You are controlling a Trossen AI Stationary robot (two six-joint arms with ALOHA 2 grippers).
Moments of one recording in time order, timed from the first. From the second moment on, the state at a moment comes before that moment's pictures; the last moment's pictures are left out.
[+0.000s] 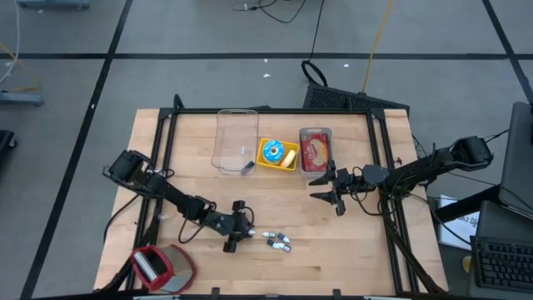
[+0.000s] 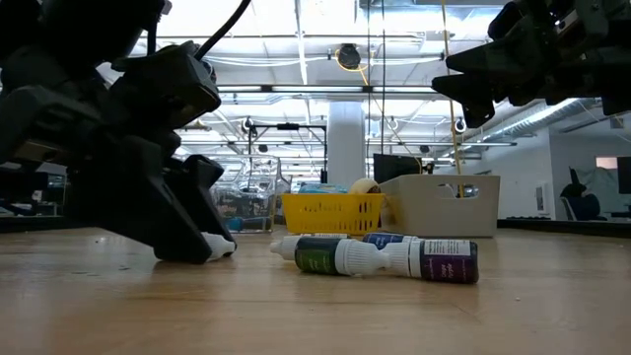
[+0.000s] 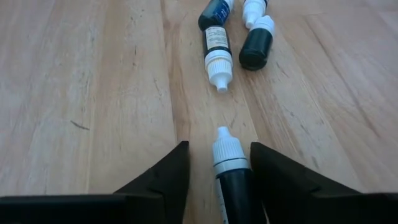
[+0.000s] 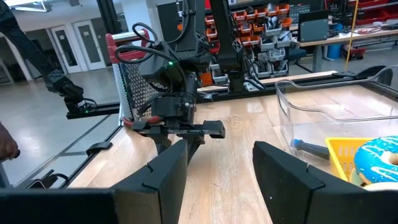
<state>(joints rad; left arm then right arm) -0.46 1.82 0.63 0.40 -0.12 -0.24 0.14 1.08 0.15 0.94 0.03 0.17</state>
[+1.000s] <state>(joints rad) -0.37 1.26 0.61 0.14 -0.21 0.01 0.14 1.08 0.15 0.94 0.03 0.17</state>
